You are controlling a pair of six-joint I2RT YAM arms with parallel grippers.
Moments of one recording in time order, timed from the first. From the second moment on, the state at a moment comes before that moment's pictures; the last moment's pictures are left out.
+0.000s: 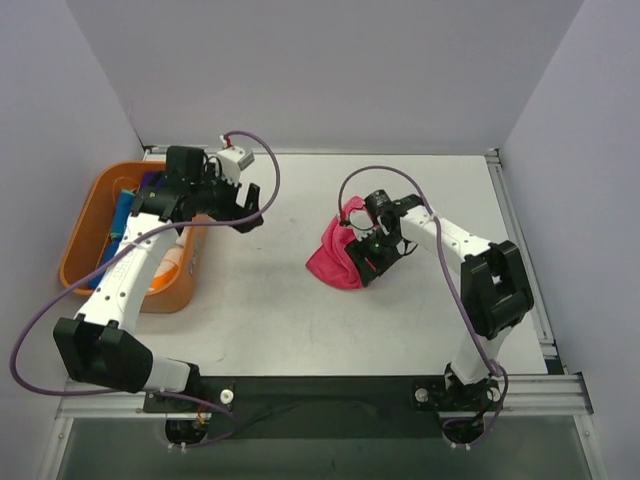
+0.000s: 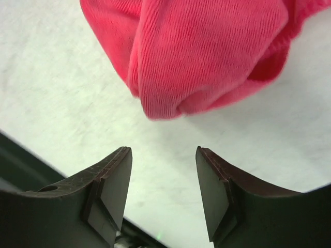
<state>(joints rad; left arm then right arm) -0.22 1.41 1.43 -0.76 0.40 0.17 0.48 1.77 1.29 -0.90 -0.24 -0.26</state>
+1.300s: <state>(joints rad) -0.62 1.96 1.34 -0.51 0.26 0.21 0.10 2.40 2.05 -0.87 -0.03 -0.18</state>
